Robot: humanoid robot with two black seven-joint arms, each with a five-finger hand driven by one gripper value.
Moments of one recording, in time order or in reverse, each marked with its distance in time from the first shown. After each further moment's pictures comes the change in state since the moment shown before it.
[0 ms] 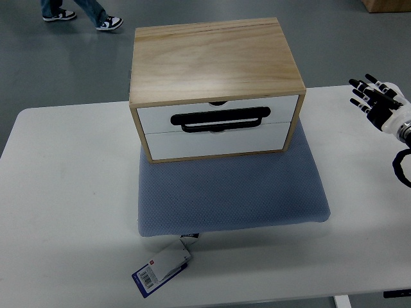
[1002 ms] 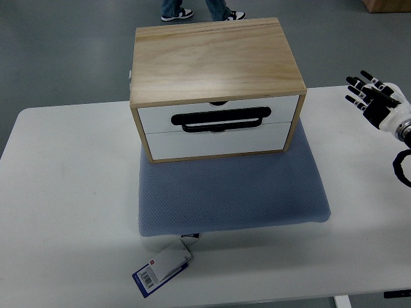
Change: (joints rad) left arm 0.003 0.000 -0.001 0.000 0.000 0.004 0.000; right arm 0.000 0.001 0.006 -0.002 0.000 0.053 0.000
